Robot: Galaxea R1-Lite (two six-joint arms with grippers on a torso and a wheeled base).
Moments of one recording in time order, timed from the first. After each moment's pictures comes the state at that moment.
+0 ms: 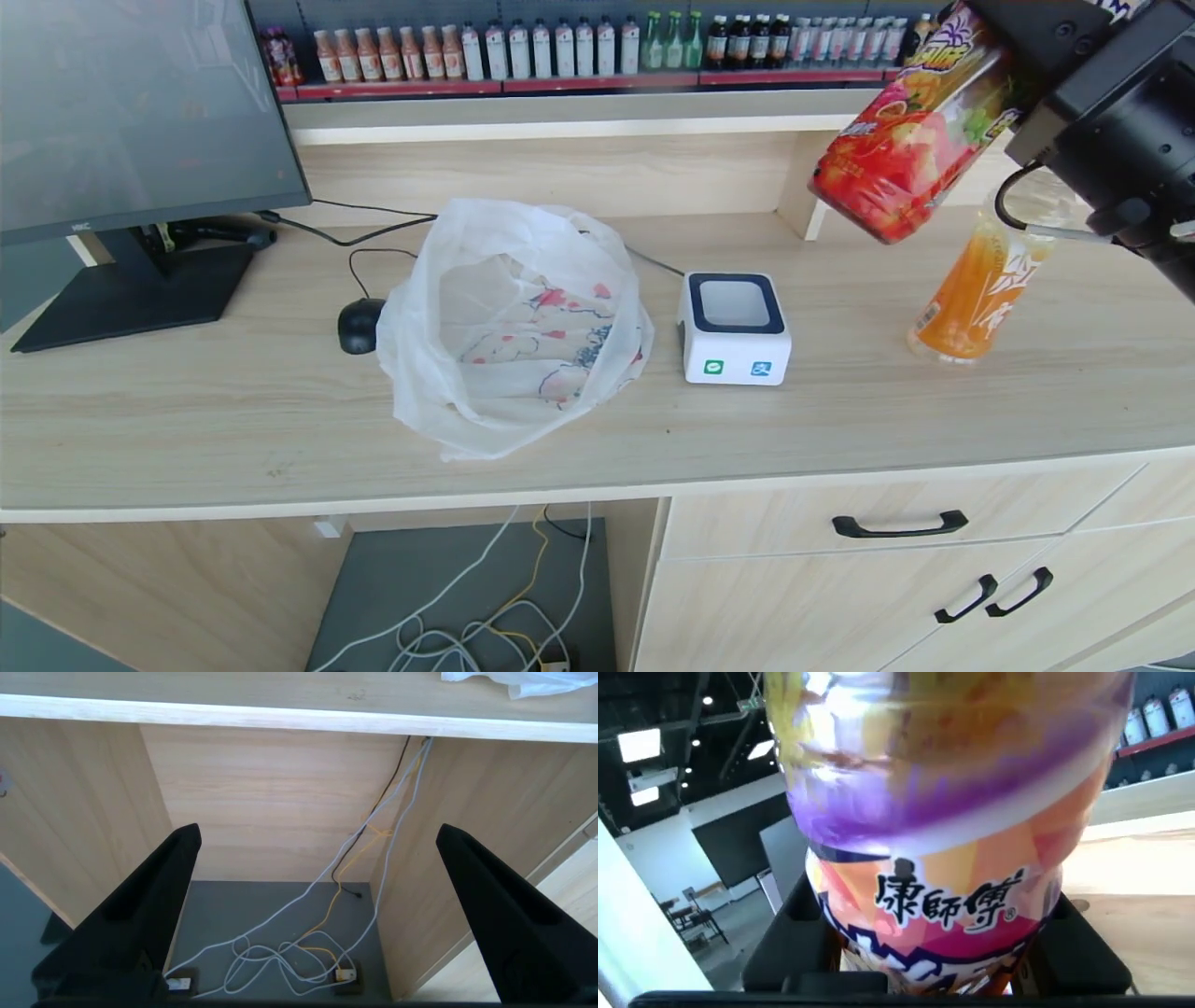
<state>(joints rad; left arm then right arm) 0.00 0.00 0.00 0.00 0.00 0.01 0.37 1.51 -0.96 -1.18 0.31 0.52</state>
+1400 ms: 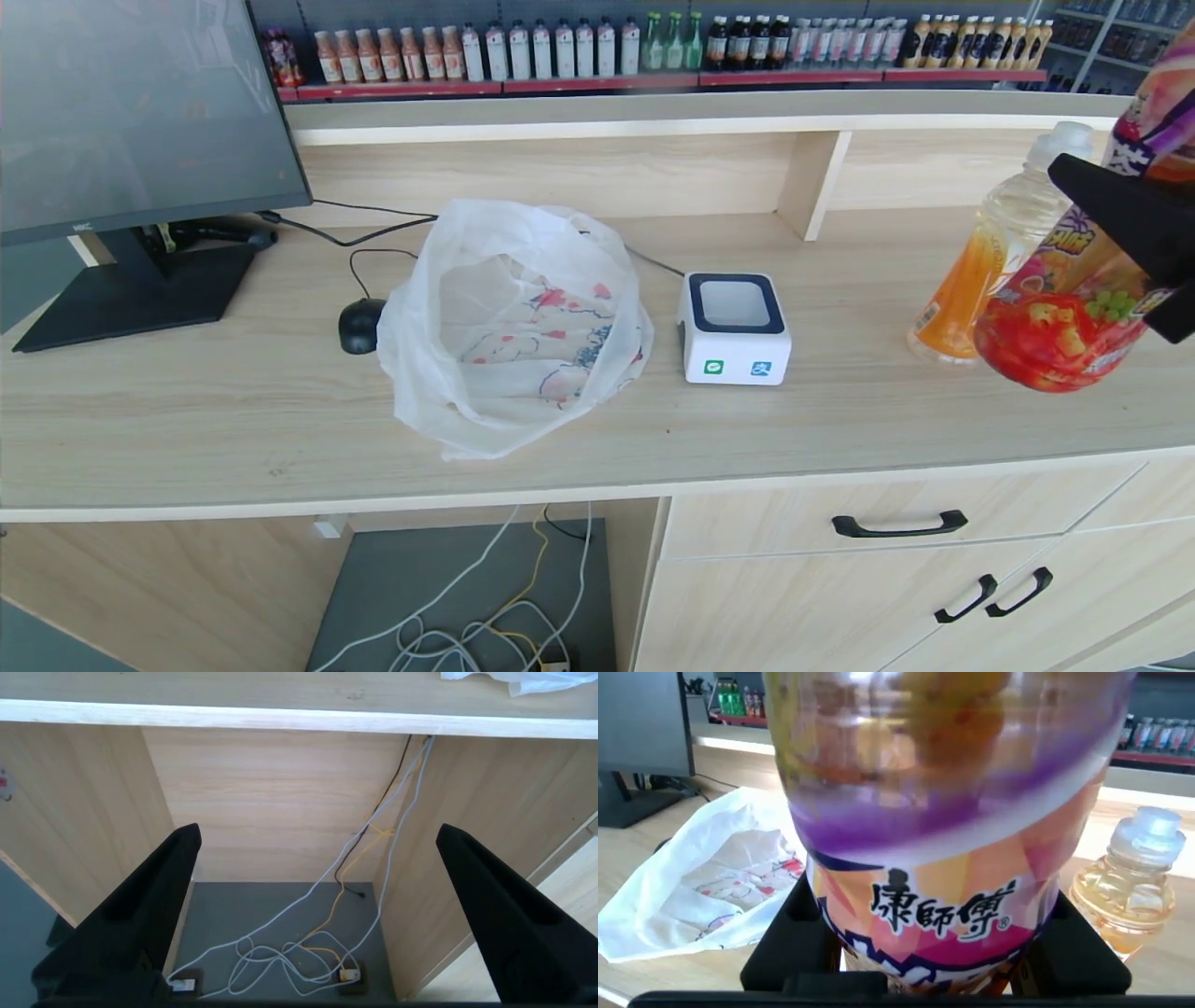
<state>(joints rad) 0.00 0.00 0.00 0.00 0.00 0.03 0.37 1.16 -0.62 -0.95 0.04 -0.12</state>
